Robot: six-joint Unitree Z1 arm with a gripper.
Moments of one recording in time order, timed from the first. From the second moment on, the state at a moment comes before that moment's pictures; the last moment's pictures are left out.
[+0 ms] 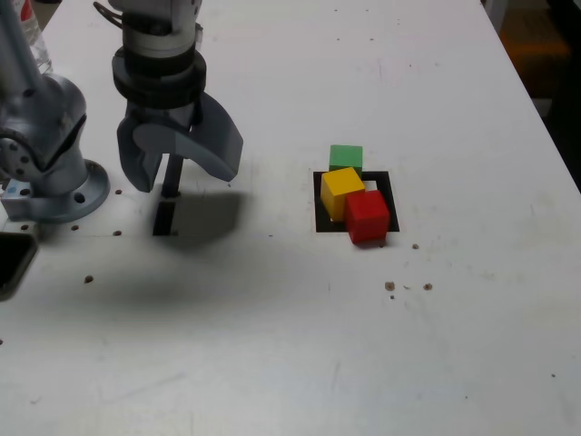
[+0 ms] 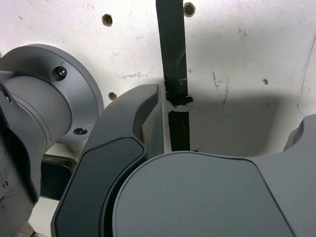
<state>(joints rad) -0.19 1.52 -0.77 1.01 0.03 -0.12</state>
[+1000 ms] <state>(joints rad) -0.19 1.51 -0.77 1.02 0.04 -0.12</state>
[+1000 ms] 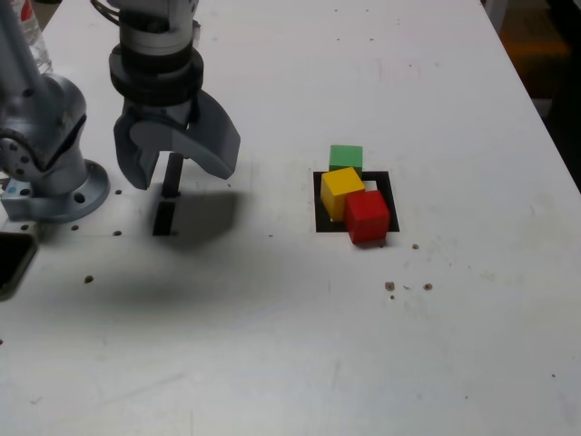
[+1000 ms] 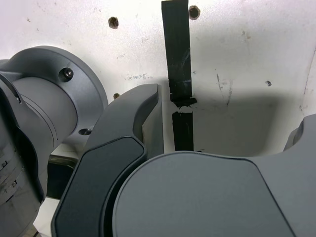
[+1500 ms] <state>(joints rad) -0.19 1.49 -0.79 1.04 0.07 -0.12</state>
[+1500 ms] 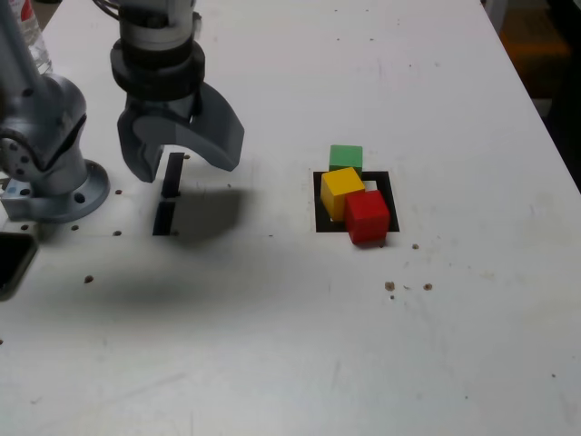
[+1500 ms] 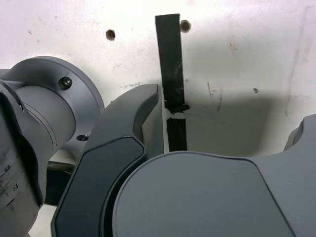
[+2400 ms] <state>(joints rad) -0.35 1.62 -1.23 1.30 0.05 -0.03</state>
